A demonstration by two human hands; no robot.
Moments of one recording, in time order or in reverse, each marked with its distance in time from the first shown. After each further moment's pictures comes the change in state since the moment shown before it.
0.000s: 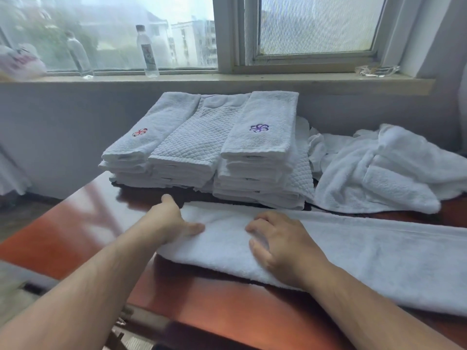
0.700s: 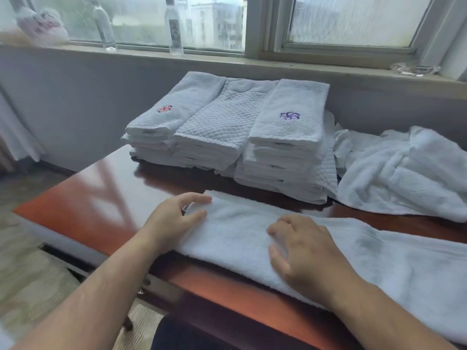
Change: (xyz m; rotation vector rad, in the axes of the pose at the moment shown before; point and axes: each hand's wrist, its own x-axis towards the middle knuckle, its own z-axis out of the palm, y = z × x) left_hand -0.028 -0.058 0.019 -0.478 0.104 0.418; right_hand -0.029 -0.028 -0.002 -0.155 0.000 -0.011
